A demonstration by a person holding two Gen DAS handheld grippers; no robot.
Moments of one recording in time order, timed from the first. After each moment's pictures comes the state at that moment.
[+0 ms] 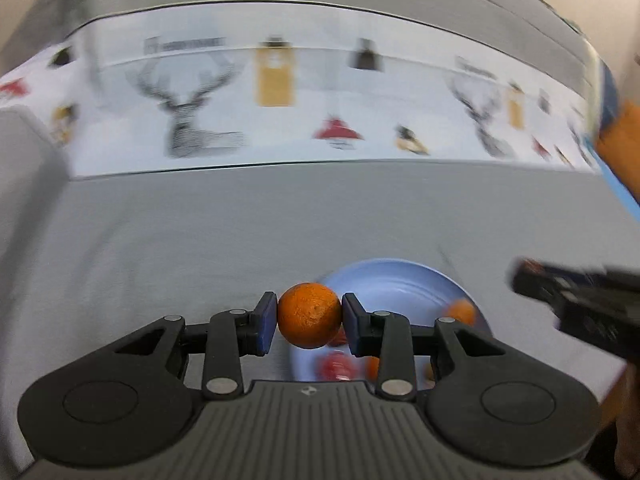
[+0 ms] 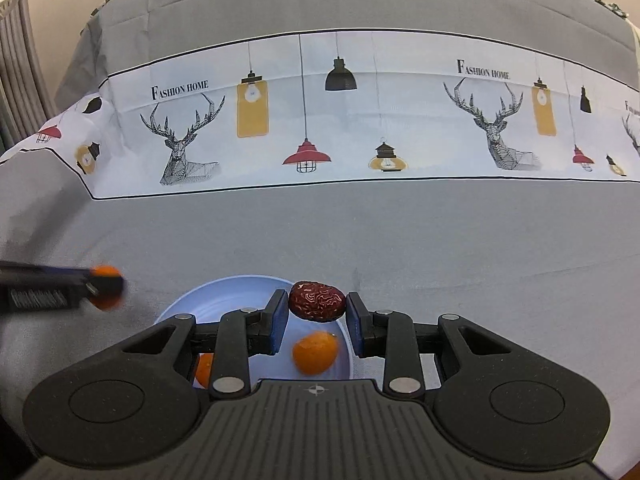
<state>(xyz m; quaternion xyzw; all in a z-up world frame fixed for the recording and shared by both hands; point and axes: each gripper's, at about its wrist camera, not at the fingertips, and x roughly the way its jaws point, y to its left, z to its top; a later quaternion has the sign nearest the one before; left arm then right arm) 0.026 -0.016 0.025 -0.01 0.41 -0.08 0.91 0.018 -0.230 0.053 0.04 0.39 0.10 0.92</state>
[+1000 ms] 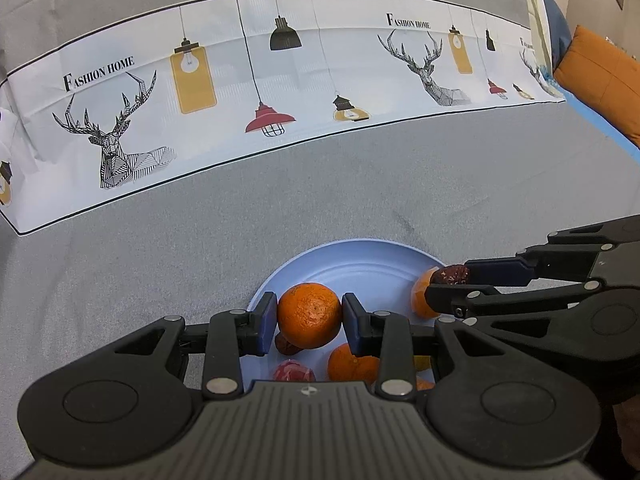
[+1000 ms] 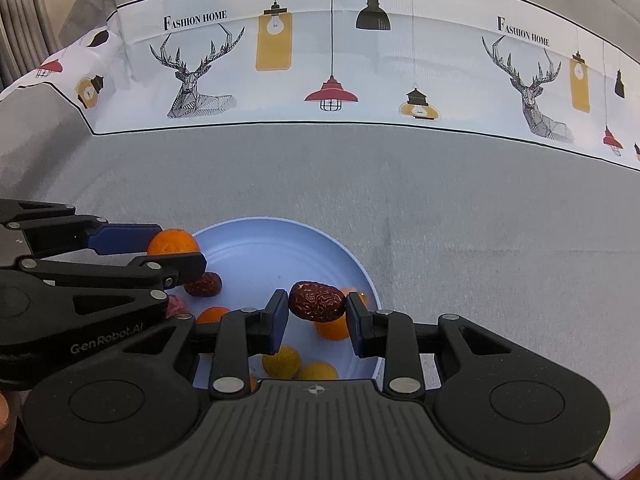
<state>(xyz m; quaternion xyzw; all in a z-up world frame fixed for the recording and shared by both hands) 0.041 -0.058 -0.006 0.07 0.40 -0.14 0.90 0.037 -0.200 0.021 0.00 0.46 0.12 0.88</state>
